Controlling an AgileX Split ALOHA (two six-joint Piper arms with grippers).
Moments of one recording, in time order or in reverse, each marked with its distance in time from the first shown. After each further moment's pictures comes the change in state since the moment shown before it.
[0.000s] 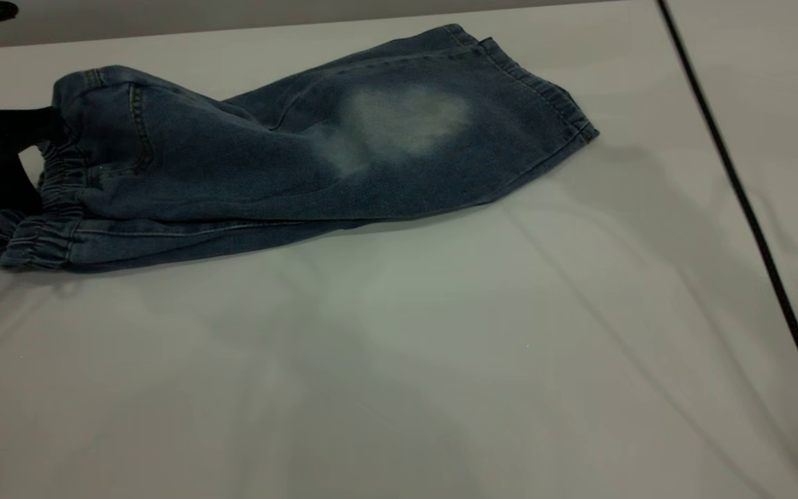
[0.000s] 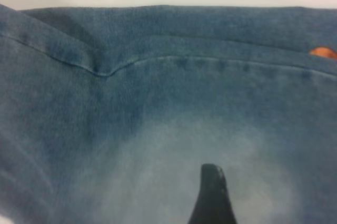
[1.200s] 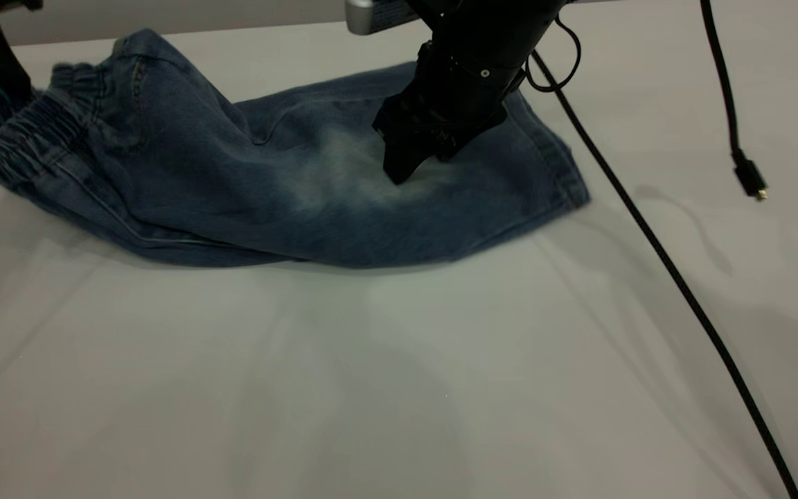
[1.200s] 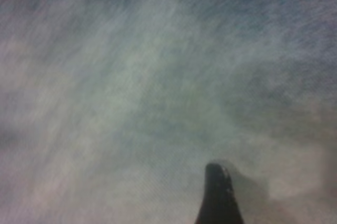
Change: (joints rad) left arm -0.004 -0.099 -0.268 0.008 0.317 0.056; right arm 0.105 0.199 0.001 -0.051 0.052 -0.039
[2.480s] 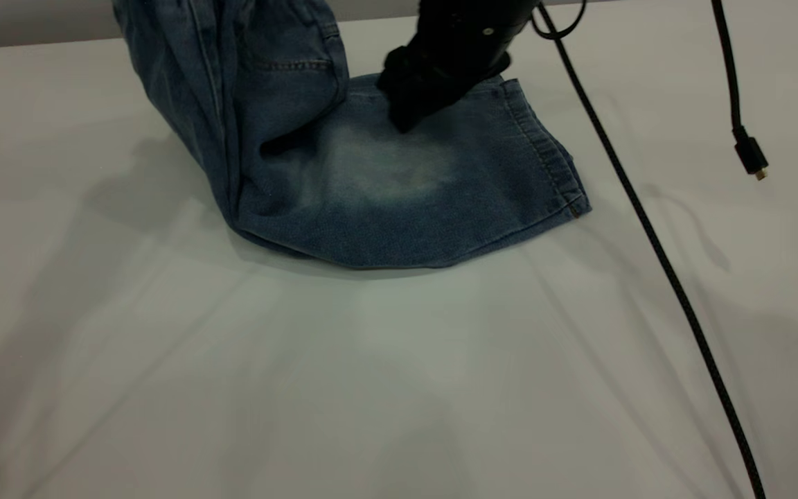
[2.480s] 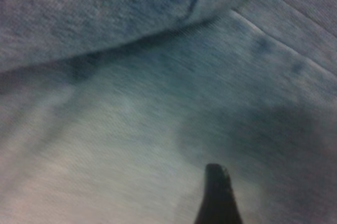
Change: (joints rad) left arm -0.281 -0.002 -0.454 -0.003 0.361 0.050; right arm -0.010 -0.038 -0.001 -0.172 -0.137 0.085
